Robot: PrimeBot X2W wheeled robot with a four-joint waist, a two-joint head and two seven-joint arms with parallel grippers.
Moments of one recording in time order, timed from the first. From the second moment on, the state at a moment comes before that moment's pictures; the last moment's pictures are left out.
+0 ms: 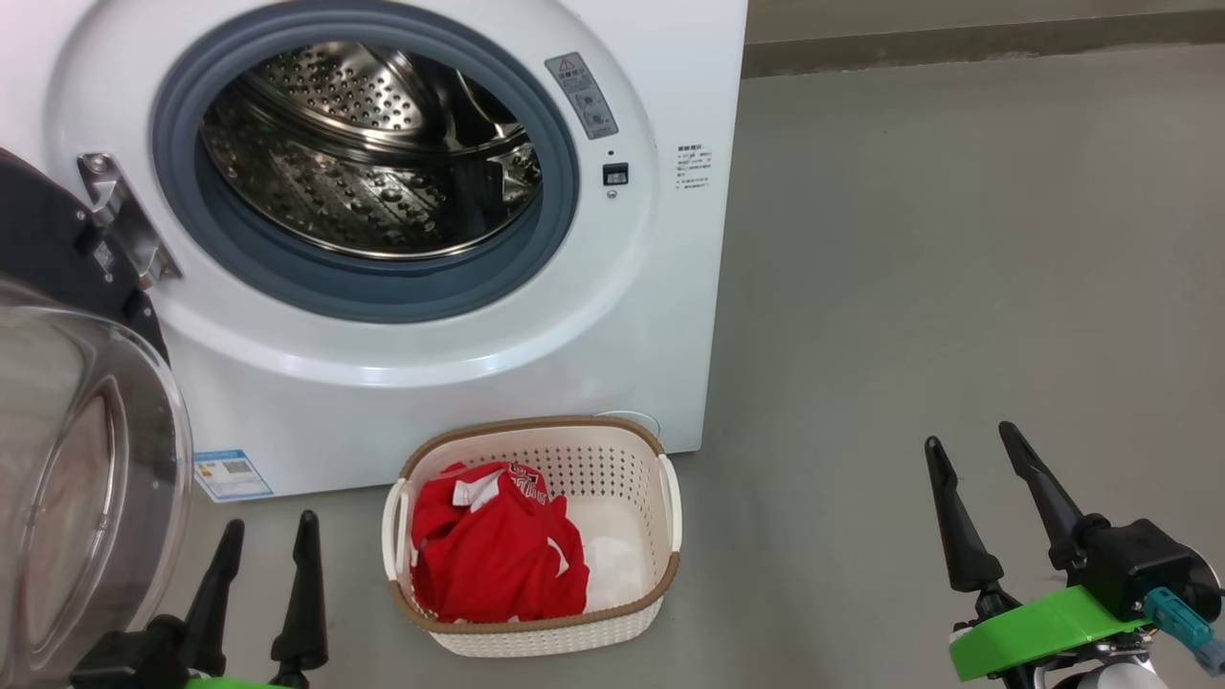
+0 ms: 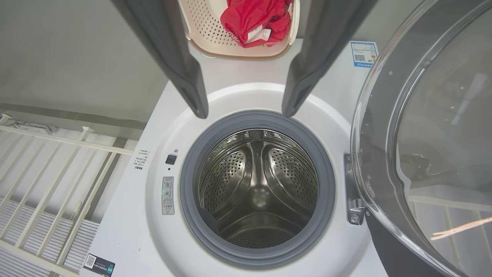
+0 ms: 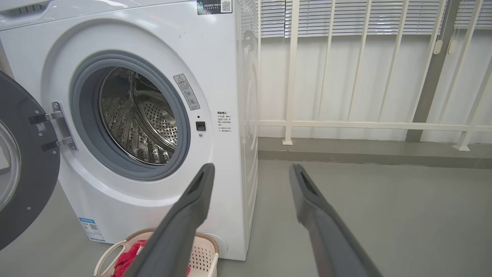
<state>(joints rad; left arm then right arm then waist) -0.04 0.10 0.03 0.22 -0.37 -0.09 -0.25 -0.02 -0.06 -0.02 0.16 0.21 0.12 -0.26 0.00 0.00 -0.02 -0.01</state>
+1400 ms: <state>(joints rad) 0.00 0.10 0.00 0.10 -0.36 0.02 -0.22 -0.02 -0.07 0.03 0.17 0.22 0.12 -0.26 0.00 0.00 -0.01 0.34</state>
